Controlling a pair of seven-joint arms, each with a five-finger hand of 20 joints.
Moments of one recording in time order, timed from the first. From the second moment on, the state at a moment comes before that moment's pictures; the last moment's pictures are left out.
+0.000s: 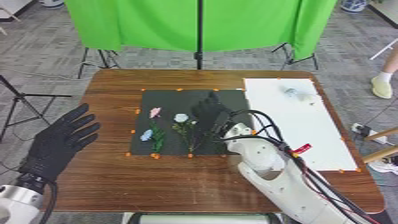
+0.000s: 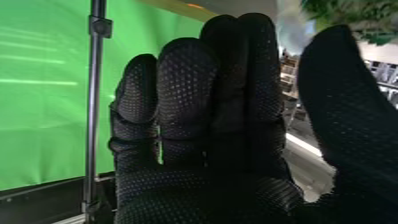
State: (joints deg) left arm 131.3 -67.3 -115.9 -126.1 40.8 -10.7 -7.3; right arm -70.7 -63.0 44.9 -92.0 -161.0 2.4 3.1
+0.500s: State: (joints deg) left arm 131.7 -67.8 -116.2 -126.3 40.8 -10.7 -7.1; right arm -74.3 -59.1 58.3 -98.4 -149.1 0.5 6.8
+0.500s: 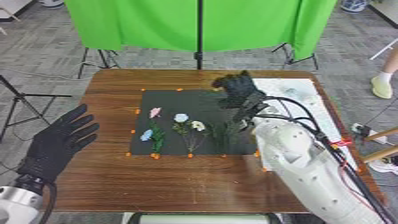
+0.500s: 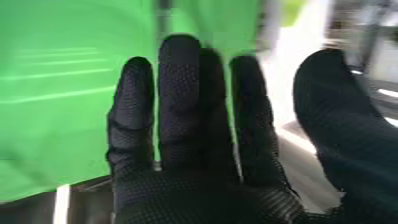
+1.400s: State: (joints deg) left arm 132.6 -67.8 -116.9 -126.4 40.8 -10.8 -6.9; right arm -75.5 -47.0 69.2 -80.3 -151.5 -8.3 18.4
